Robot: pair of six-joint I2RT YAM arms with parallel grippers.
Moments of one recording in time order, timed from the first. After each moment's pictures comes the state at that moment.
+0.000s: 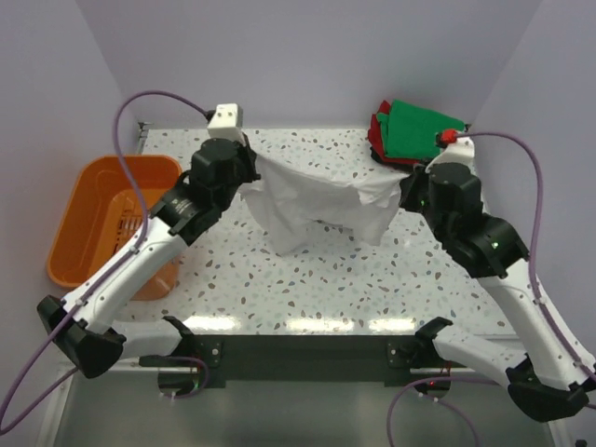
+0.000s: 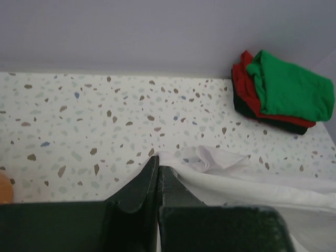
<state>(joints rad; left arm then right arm) -0.65 1.25 1.31 -0.34 -0.45 -0.35 0.56 0.97 1.30 -0.75 0.48 0.46</state>
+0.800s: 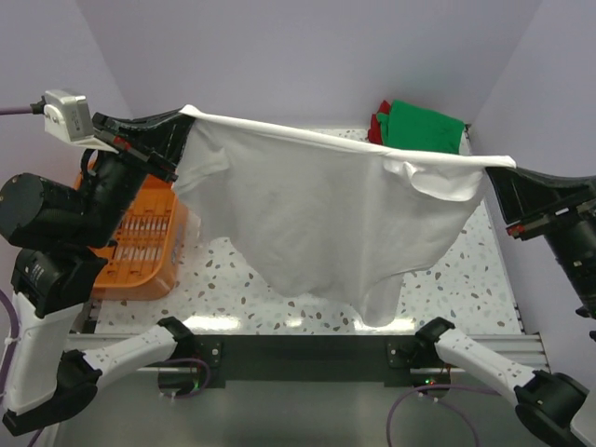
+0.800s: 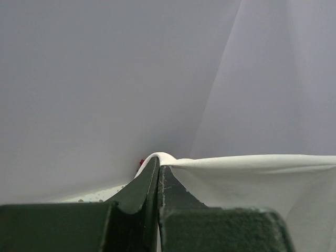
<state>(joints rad) -0.65 0.95 1.72 -0.39 -0.15 -0.24 0.57 0.82 1.94 -0.84 0.15 0.29</state>
